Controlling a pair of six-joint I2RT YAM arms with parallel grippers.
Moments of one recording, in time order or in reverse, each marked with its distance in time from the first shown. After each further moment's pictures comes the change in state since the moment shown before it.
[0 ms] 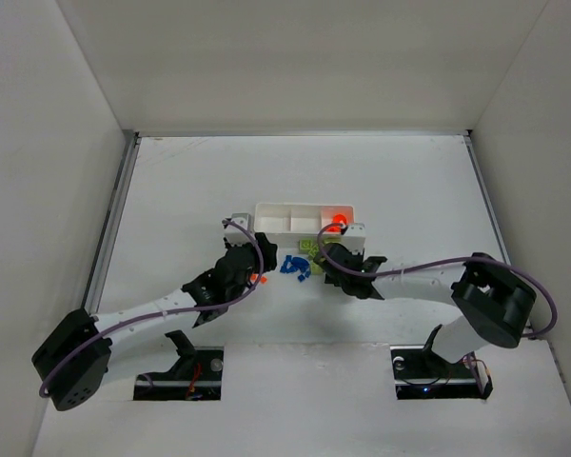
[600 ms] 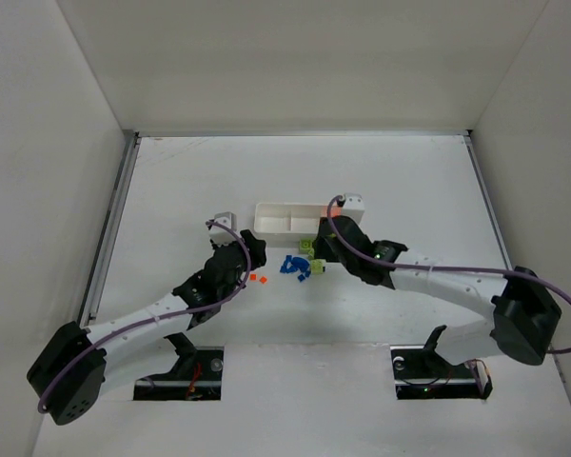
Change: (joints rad) left arm 0.087 -0.075 -0.047 -0.012 -0.001 -0.054; right arm -0.035 -0.142 0.182 0.018 -0.108 -0.140
